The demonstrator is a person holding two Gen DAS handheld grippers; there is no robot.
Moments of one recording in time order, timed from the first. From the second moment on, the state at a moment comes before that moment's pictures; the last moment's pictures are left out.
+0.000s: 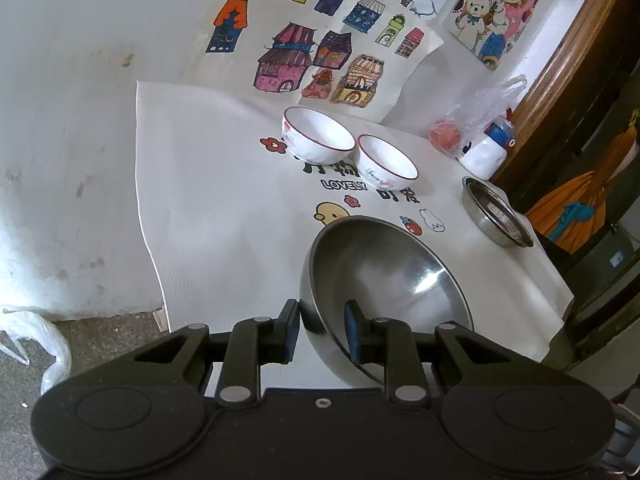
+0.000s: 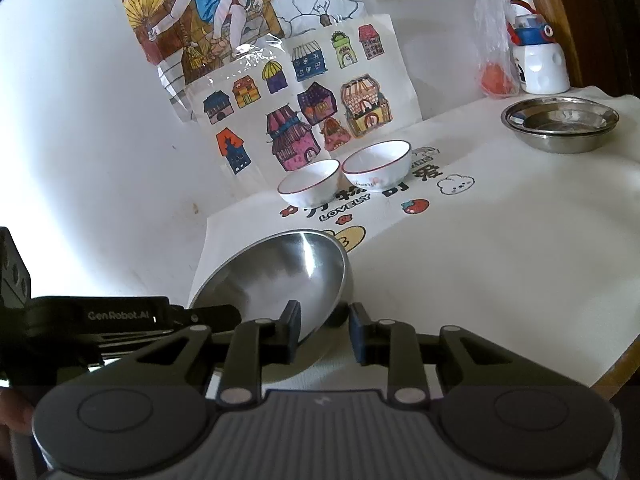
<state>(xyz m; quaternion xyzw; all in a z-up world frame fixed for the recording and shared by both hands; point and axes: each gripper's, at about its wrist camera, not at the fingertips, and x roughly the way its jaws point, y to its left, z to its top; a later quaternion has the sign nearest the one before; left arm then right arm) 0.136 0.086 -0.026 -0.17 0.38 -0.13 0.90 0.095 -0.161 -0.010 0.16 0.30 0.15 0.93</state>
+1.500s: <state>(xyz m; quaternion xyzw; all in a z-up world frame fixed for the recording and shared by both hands) 0.209 0.121 -0.015 -0.22 0.32 -0.10 0.91 0.134 -0.214 -0.004 0.22 0.24 0.09 0.94</state>
